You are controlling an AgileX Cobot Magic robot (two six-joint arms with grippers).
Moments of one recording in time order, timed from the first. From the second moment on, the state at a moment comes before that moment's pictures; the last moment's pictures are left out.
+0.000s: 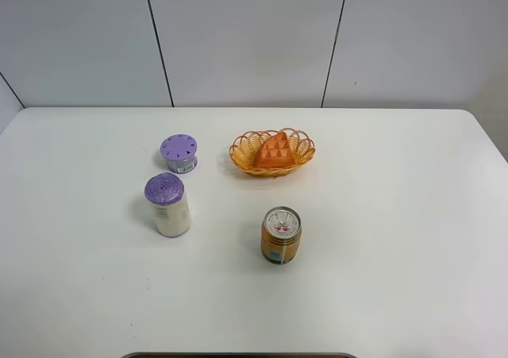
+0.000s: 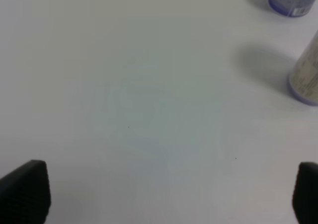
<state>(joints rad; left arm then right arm) 0.02 0.00 -0.44 0.00 1.09 0.01 0.36 0.77 -1.15 -0.14 1.22 0.22</state>
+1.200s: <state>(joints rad) 0.02 0.00 -0.44 0.00 1.09 0.01 0.03 0.00 -0.57 -0.15 1.10 0.14</state>
